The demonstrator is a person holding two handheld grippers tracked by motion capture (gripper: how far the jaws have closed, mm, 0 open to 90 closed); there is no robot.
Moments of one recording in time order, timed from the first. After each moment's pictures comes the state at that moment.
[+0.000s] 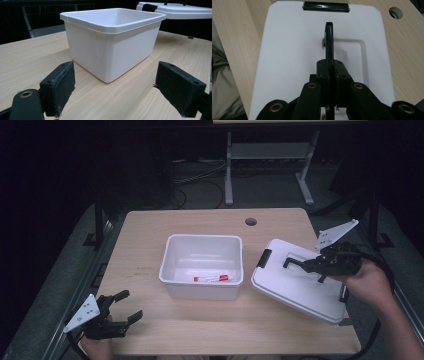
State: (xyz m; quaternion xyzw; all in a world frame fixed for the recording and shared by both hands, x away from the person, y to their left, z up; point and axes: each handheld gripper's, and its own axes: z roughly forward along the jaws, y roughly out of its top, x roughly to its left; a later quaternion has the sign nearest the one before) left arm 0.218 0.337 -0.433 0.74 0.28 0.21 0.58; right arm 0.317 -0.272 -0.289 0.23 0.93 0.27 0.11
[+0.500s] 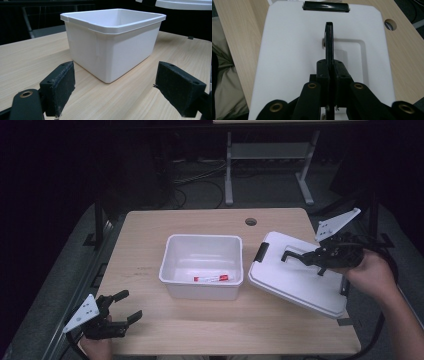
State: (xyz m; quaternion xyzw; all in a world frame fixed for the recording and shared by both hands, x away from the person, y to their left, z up) left arm 0.218 0.337 -0.433 0.73 0.28 0.21 0.58; right arm 0.317 -0.262 -0.260 0.22 0.93 0.27 0.12
